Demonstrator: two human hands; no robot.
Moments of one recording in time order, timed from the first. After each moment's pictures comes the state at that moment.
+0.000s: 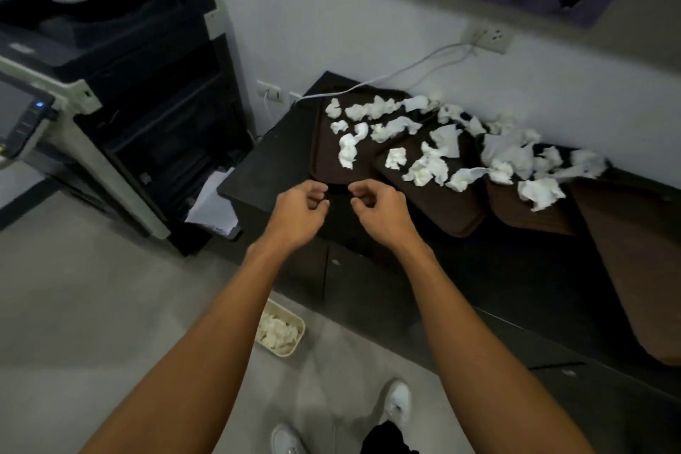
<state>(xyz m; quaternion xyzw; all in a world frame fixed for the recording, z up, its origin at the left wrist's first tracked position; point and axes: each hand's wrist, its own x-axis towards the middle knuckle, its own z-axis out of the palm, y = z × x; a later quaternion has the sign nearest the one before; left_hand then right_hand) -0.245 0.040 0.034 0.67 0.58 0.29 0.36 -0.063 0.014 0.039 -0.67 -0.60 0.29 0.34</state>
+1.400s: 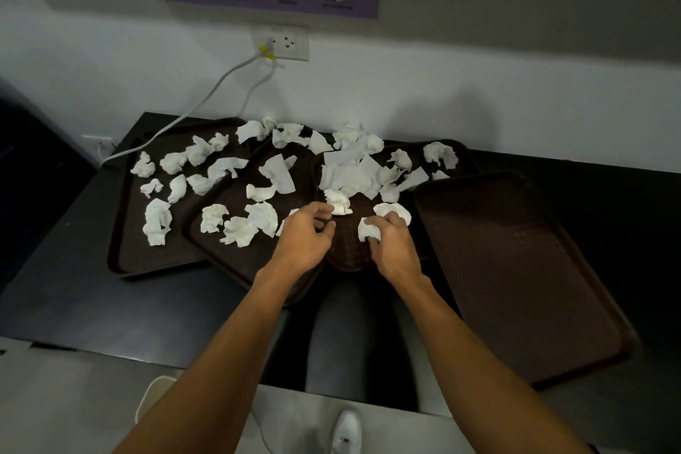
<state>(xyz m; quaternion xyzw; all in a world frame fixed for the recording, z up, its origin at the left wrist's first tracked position) 0.164 0.097 0.007 0.74 0.48 0.22 0.41 0.338 0.013 -0.047 -0.80 -0.52 0.16 0.27</state>
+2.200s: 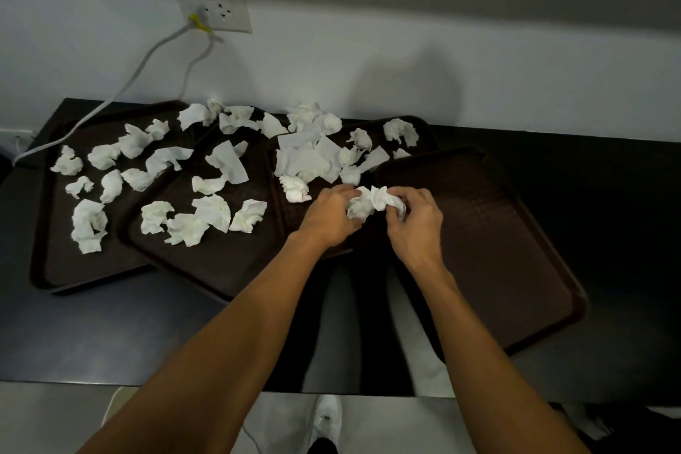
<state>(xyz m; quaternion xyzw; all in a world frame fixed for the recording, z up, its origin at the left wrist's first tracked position) 0.277 0.097 -0.033 0.87 0.36 0.06 0.32 0.393 -0.039 0.005 -0.81 -0.39 0.09 0.43</state>
